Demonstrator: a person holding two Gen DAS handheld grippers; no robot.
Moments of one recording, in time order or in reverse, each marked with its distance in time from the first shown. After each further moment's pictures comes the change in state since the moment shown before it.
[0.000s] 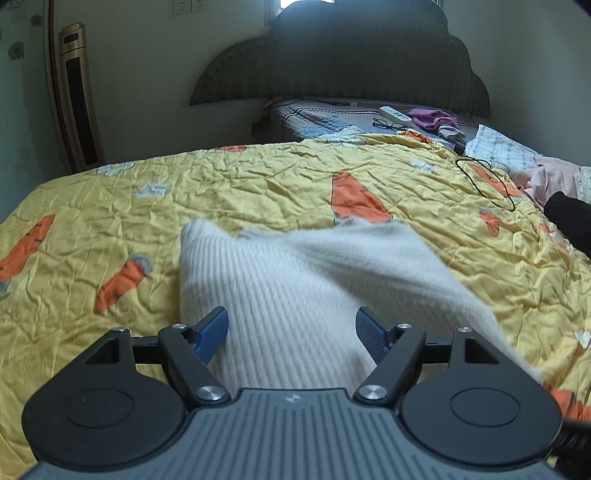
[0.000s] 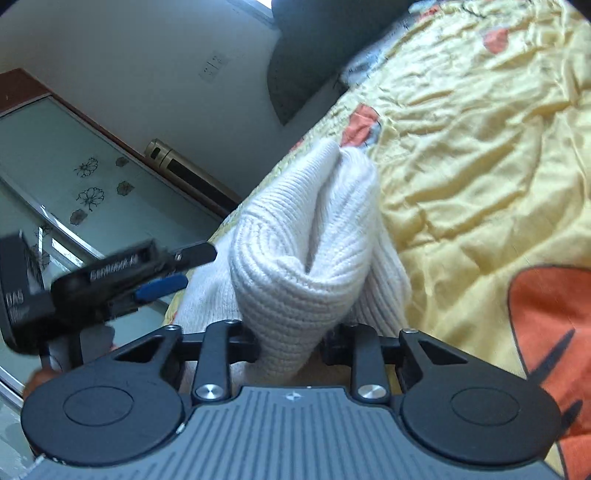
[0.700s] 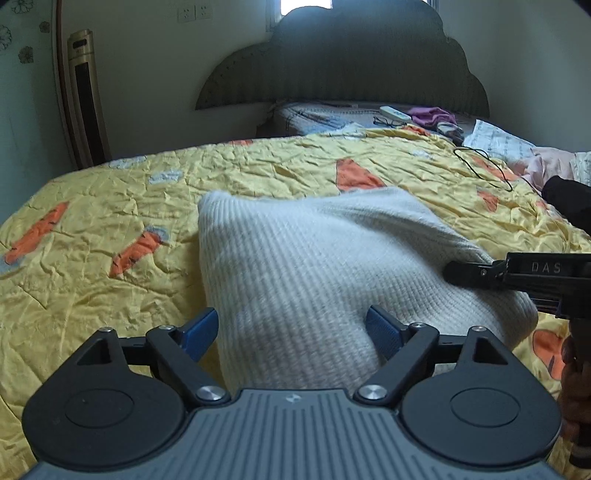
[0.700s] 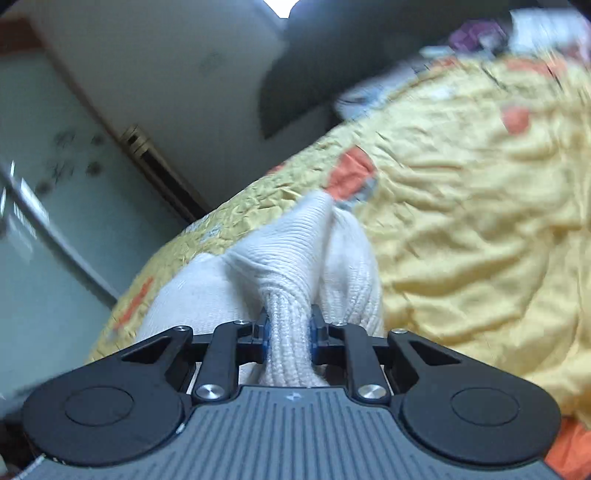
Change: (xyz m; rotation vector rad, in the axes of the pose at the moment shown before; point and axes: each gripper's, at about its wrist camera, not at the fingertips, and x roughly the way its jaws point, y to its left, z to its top) left arm -0.015 0.006 -0.048 0.012 -0.029 -0.002; right arm 0.017 0.014 0.028 -0.167 -0.061 -0.160
